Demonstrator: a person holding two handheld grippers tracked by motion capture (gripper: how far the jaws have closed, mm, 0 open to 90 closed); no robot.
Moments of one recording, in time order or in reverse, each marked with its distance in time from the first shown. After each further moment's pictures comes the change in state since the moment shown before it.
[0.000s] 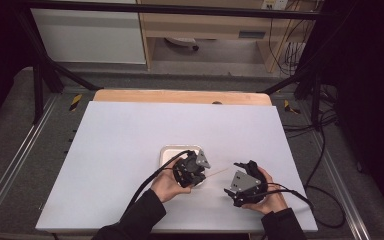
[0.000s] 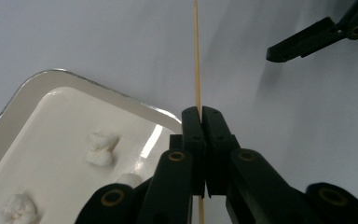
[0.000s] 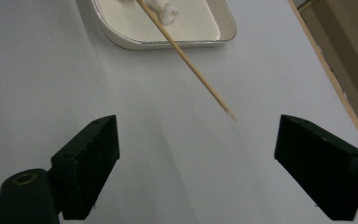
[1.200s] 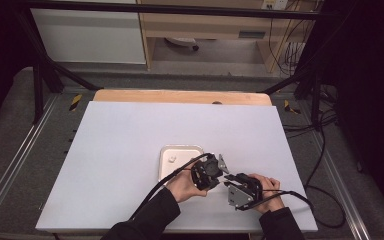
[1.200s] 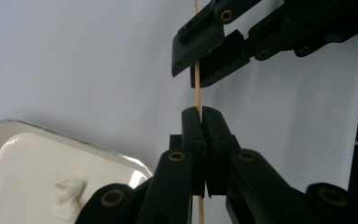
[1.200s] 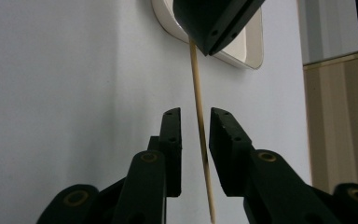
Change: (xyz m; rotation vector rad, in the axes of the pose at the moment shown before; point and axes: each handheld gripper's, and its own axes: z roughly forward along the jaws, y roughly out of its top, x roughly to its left) left arm -0.022 0.035 0.018 0.070 -0.040 0.098; right arm 0.011 -0.004 0.008 -0.020 -0.003 -0.435
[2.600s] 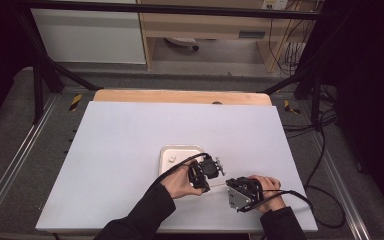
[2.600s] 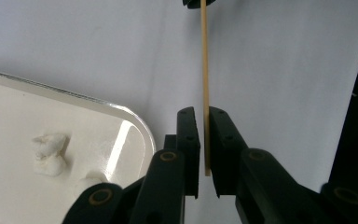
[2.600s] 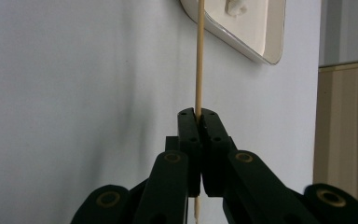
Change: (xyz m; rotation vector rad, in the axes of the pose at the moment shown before) left arm 0.010 -0.006 0.004 0.210 -0.088 -0.005; right arm 0.000 0.000 -0.001 0.045 0.050 -0.086
